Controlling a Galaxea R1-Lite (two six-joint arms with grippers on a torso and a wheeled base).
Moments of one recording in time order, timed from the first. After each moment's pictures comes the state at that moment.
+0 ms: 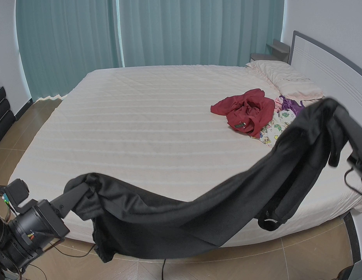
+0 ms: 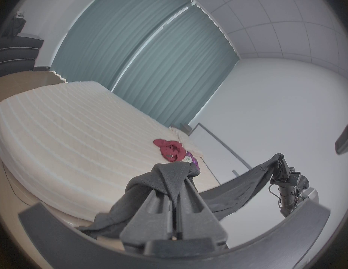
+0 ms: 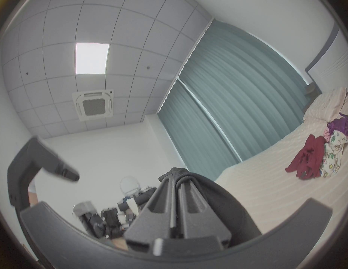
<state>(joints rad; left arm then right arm) -0.75 1.08 -0.17 -0.87 0.29 -0.63 0.74 1.14 -0.28 -1.32 0.07 0.48</state>
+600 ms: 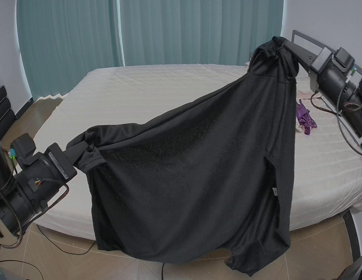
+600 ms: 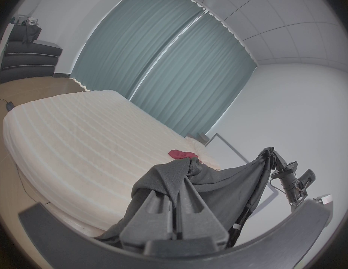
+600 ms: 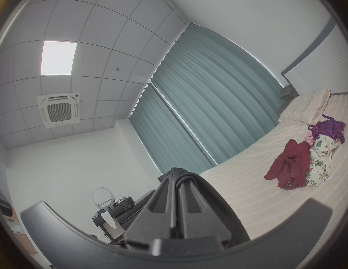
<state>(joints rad) -0.57 1.21 -0.47 -0.65 0.29 -0.66 0.38 1.54 -0.91 -1.03 0.18 0.64</state>
